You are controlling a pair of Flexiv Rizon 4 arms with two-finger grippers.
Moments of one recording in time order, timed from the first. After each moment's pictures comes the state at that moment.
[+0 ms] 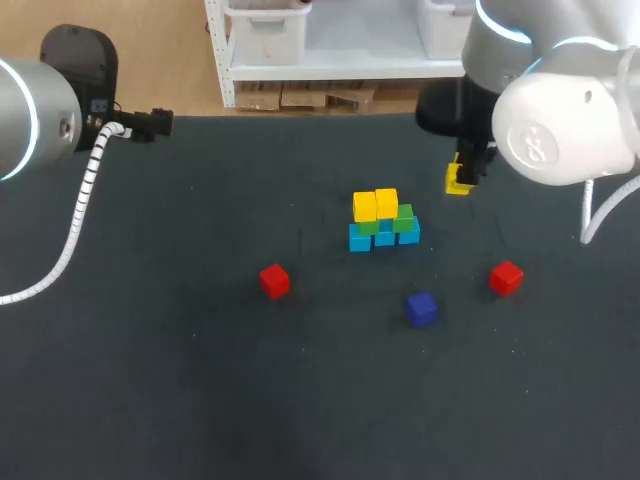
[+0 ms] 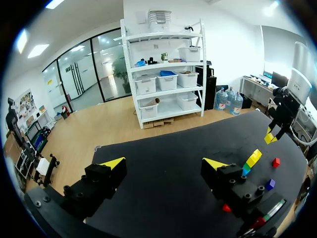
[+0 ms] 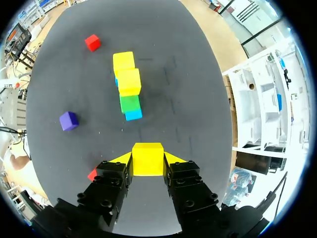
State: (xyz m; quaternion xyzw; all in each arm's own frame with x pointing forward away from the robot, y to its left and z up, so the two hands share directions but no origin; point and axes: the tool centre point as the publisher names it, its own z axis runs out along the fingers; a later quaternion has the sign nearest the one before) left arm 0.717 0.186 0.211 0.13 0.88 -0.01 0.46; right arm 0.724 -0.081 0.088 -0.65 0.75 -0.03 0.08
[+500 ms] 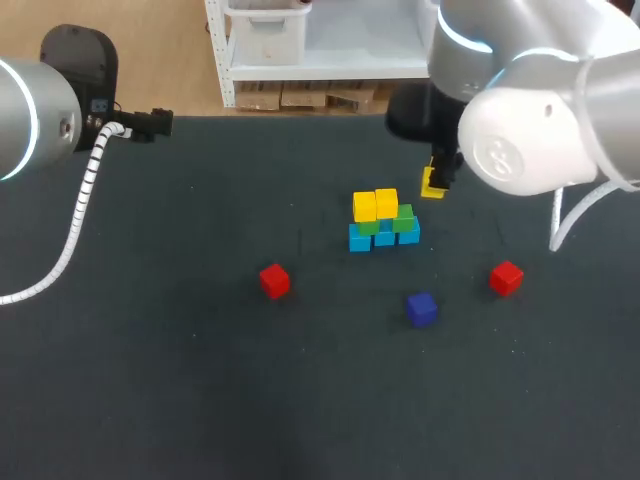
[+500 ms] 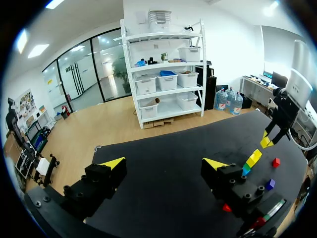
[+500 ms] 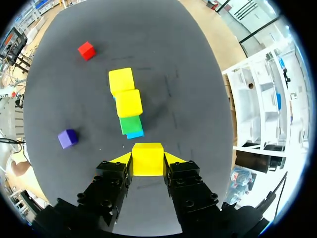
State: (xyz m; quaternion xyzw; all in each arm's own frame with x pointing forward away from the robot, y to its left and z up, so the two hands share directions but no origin) left arm 0.717 0.186 0.211 0.13 0.88 -0.01 0.46; right arm 0.724 -0.050 0.080 -0.64 0.76 -0.04 0.08
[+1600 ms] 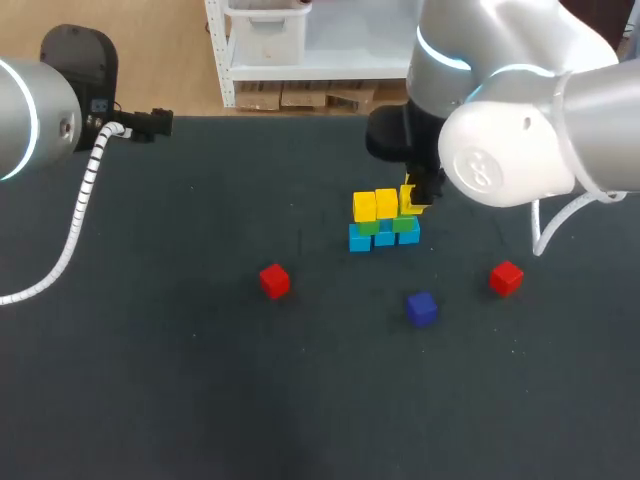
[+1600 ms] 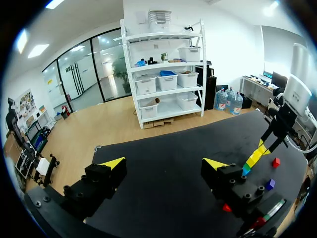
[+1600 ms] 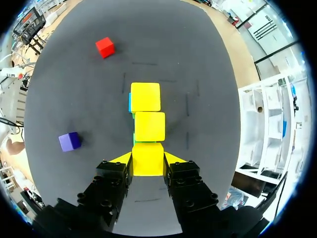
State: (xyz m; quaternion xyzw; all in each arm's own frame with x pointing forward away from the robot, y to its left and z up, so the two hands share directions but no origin) left arm 0.717 0.186 0.211 0.13 0.88 -0.01 0.46; right arm 0.718 -0.024 0.060 -0.71 0.70 -0.02 0.08
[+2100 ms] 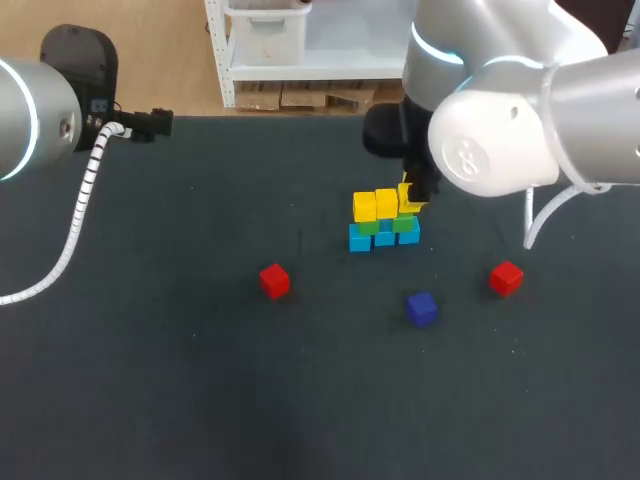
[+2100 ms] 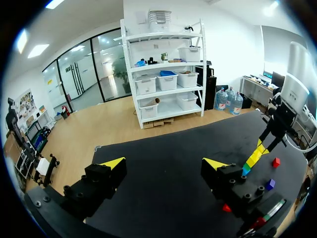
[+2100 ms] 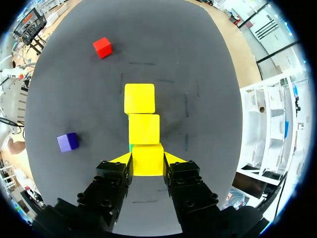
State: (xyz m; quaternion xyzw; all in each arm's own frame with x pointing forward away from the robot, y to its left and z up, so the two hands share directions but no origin) left arm 0.717 0.186 0.211 0.13 0.88 -0.01 0.46; right arm 0.722 -0.022 0.058 -0.71 0.70 -0.01 0.07
